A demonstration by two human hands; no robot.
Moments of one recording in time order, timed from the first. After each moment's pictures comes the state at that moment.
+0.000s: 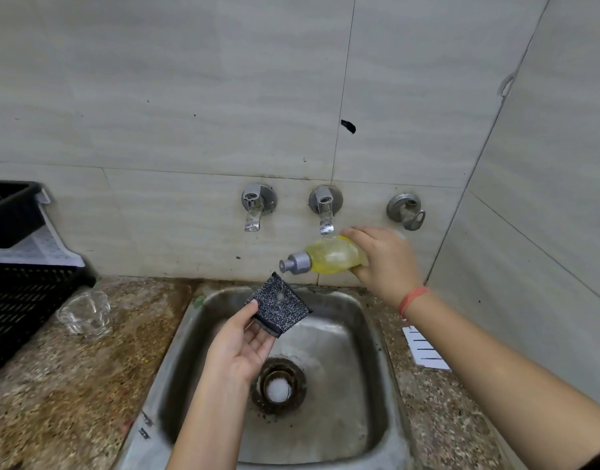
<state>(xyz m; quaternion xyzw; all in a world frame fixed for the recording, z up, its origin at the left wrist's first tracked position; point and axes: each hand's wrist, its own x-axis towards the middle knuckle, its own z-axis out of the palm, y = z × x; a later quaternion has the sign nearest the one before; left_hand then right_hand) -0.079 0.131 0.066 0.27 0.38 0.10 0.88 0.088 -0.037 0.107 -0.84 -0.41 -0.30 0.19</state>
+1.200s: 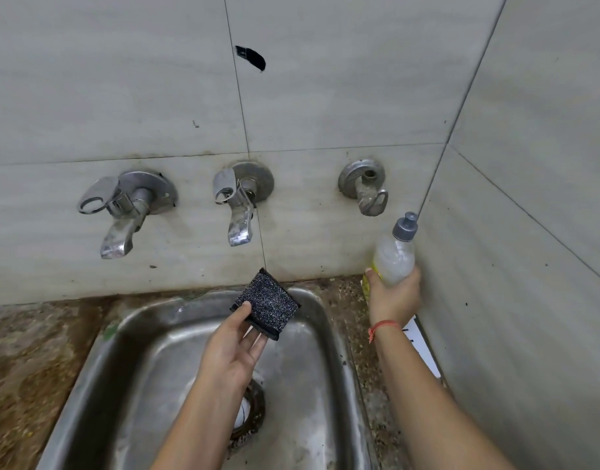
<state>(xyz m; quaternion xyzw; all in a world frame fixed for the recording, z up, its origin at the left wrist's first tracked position) 0.062 0.093 -0.003 0.33 0.43 0.08 0.84 0.181 -0.084 -0.027 -0.76 0.22 -0.17 0.59</state>
